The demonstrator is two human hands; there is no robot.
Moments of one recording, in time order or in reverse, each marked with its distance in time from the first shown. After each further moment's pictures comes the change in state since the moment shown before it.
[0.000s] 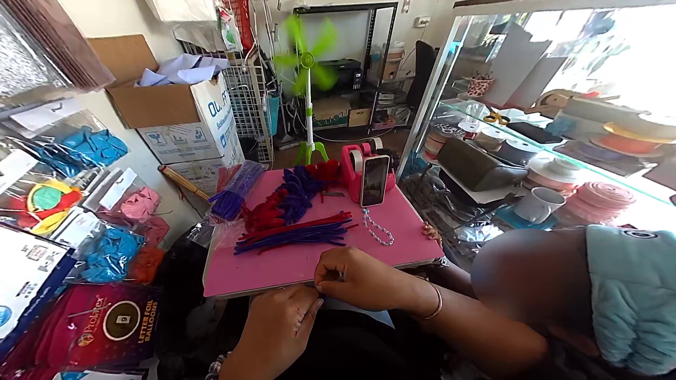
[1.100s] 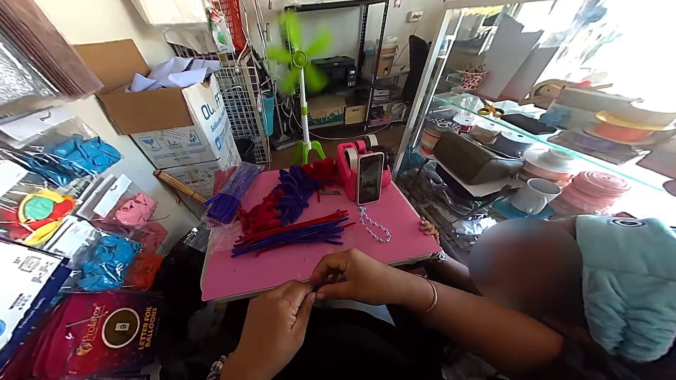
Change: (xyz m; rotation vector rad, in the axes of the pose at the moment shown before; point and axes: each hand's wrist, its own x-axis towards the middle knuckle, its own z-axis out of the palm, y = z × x) left_hand 0.001 0.002 0.006 -0.025 0.003 -0.122; right_hand -0.010 0.021 0.003 0.194 -0.030 0.011
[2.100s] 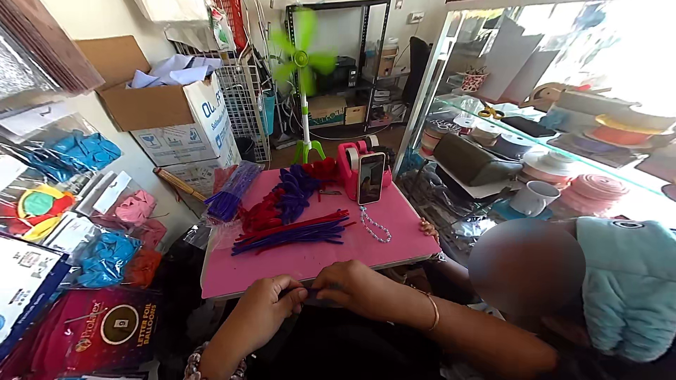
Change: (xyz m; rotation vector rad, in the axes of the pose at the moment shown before) left_hand 0.016 -0.021 -0.032 -0.441 -0.512 -0.461; right_hand -0.008 0.009 0.021 -0.358 0.100 -0.161
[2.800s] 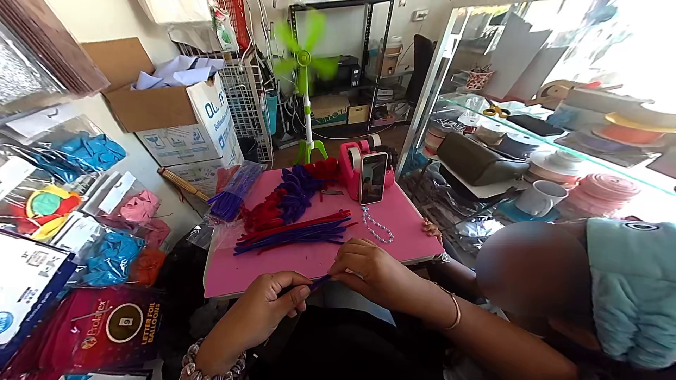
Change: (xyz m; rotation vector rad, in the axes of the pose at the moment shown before) left_hand 0.002 0.000 -0.005 -0.274 -0.016 0.235; right_hand -0.007 0.007 -0.025 -0.247 0.225 -0.125
